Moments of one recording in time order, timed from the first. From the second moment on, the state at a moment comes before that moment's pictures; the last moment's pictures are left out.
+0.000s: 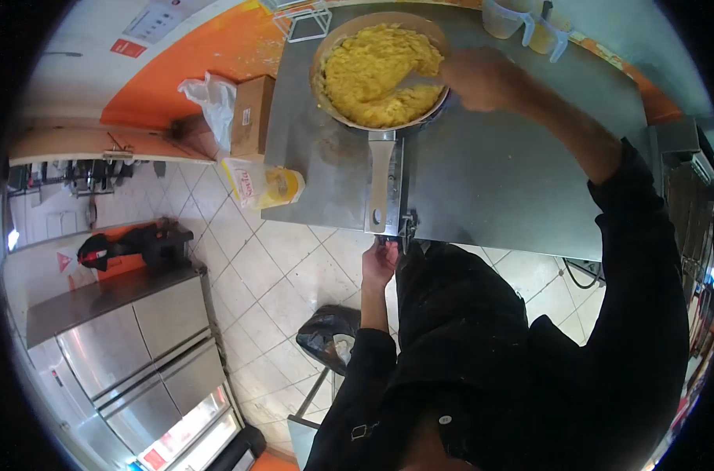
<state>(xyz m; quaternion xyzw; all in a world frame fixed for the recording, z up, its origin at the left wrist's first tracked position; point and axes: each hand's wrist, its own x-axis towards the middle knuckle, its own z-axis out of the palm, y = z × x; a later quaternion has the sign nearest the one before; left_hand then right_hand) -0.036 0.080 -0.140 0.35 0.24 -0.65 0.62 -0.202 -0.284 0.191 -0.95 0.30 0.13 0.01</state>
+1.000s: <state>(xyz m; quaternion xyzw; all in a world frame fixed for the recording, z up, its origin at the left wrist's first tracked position) -0.048 0.010 0.018 0.54 -0.25 -0.59 0.55 -0.162 -0.348 0.179 -0.94 0.26 0.20 -0.02</state>
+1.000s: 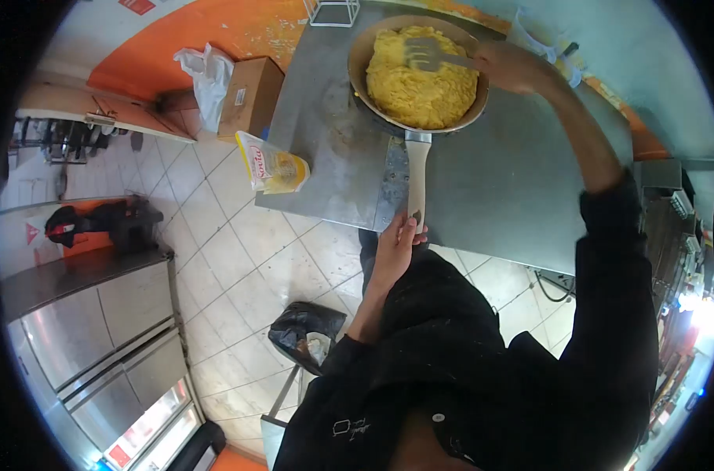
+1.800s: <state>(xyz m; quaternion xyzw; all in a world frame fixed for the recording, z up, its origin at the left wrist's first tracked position) -0.010 0.070 -0.108 0.50 -0.01 -0.72 0.48 -0.138 -0.184 0.249 -0.91 0.36 0.21 -0.05</state>
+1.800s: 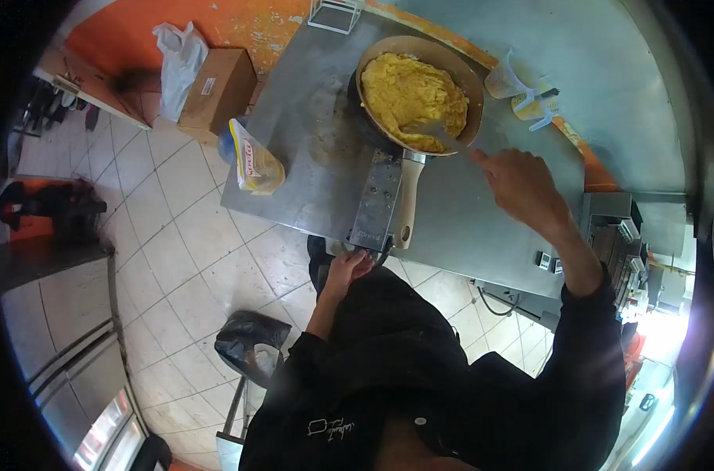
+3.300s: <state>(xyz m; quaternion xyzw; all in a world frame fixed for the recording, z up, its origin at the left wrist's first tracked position) -0.049 -0.036 0.017 0.50 -0.19 -0.62 0.57 -0.188 -0.342 0.256 -0.88 0.44 0.14 0.09</state>
